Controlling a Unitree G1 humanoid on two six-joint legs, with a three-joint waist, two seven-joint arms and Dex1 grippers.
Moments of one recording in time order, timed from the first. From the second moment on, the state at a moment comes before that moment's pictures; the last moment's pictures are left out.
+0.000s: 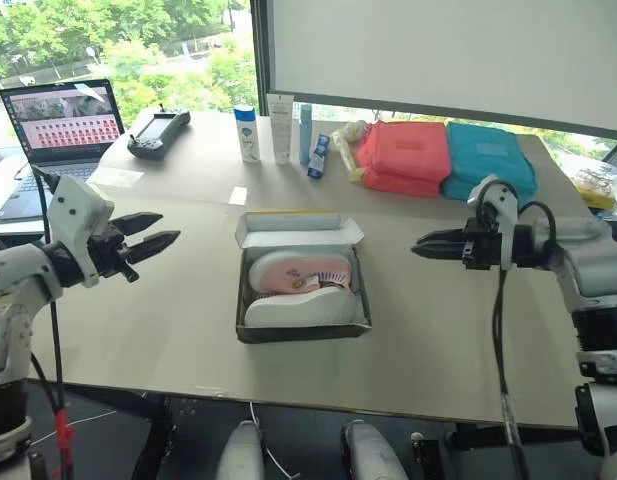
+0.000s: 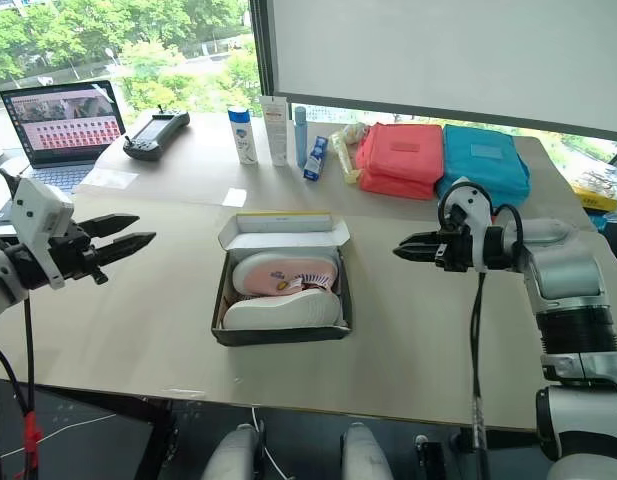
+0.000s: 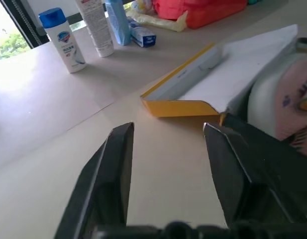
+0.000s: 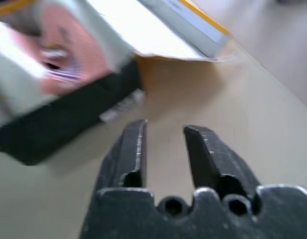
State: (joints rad) left arm -0.28 0.90 0.43 -0.30 -0.53 0.71 -0.91; right arm -0.70 -0.83 0.02 0.12 0.37 0.64 1.26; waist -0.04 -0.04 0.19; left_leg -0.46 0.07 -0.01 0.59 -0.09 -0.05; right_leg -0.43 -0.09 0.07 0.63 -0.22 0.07
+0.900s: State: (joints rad) left arm -0.10 0.92 0.53 -0.54 -0.75 0.92 -0.72; right arm -0.98 -0.54 0.48 0.17 0.20 0.36 1.42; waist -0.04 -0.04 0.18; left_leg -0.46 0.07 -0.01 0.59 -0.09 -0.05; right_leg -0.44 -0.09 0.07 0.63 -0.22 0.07
